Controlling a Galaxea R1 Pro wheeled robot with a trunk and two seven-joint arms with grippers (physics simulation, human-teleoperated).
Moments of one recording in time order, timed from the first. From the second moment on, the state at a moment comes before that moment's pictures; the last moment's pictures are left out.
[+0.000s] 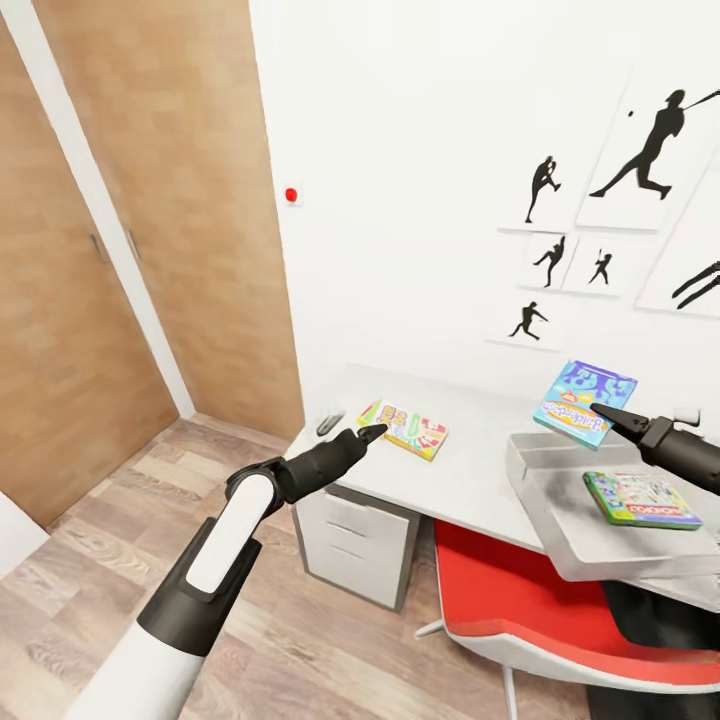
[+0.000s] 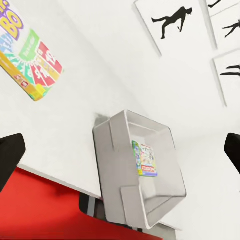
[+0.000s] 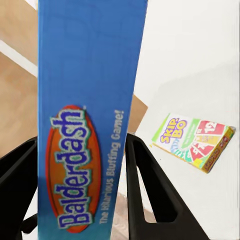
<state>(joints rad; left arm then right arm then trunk) -0.62 -0.06 -0.38 -1.44 1.25 0.59 0.31 -0.57 -0.43 -0.54 -1.36 -0.69 1.04 0.74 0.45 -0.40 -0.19</state>
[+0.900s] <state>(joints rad) -0.61 -0.06 -0.37 -1.44 1.26 0.58 0.30 -0.56 -0.42 -0.54 -1.38 -0.69 1.04 0.74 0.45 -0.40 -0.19</state>
